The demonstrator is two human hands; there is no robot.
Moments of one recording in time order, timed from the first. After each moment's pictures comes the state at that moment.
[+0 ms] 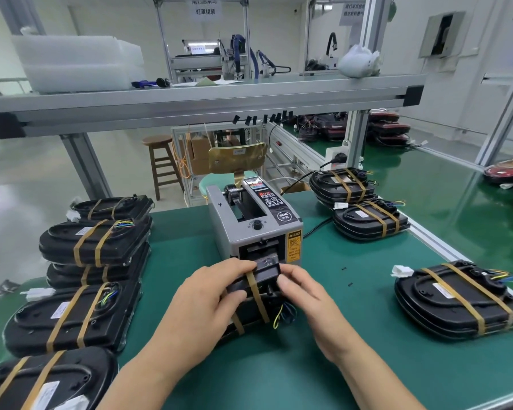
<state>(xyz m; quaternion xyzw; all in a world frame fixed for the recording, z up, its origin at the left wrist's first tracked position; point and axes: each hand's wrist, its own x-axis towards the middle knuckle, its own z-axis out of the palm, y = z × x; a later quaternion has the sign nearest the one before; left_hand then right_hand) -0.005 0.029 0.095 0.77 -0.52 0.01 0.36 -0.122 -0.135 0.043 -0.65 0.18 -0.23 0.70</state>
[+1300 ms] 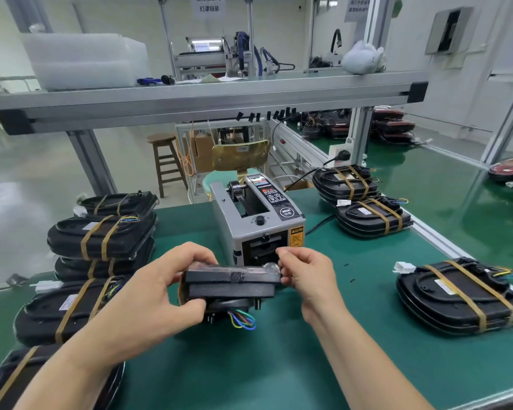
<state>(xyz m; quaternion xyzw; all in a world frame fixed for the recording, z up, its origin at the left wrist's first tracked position) 0.015 0.074 0.132 0.76 -0.51 -0.11 0.38 -0.083 -0.139 0.062 -0.52 0.33 -0.34 0.71</state>
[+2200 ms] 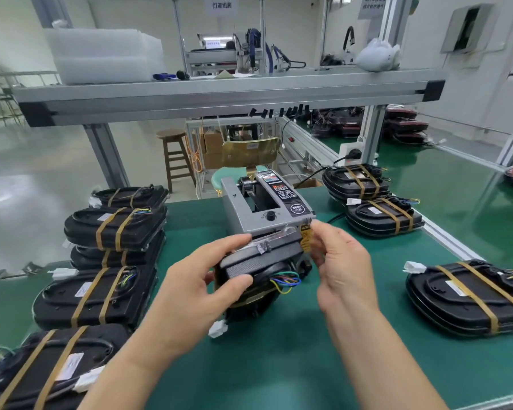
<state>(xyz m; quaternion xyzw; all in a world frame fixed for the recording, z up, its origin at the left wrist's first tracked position) -0.014 0.053 0.117 0.71 -0.46 -0.05 0.53 -0.103 -0.119 0.115 -0.38 0.29 -0.45 0.75</state>
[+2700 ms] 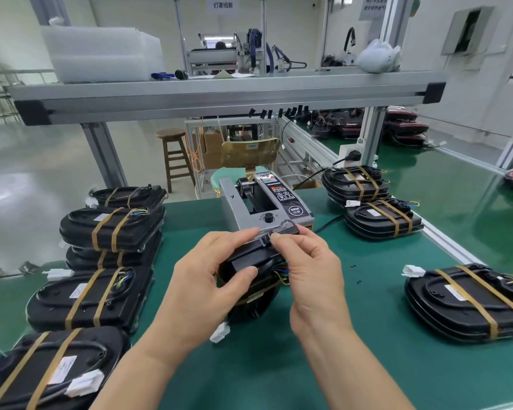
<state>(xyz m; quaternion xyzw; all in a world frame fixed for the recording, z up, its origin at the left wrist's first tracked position) -0.023 0.034 0.122 0.71 -0.47 0.01 0.53 -0.095 -0.083 0.118 -0.46 0.25 -0.45 0.72</state>
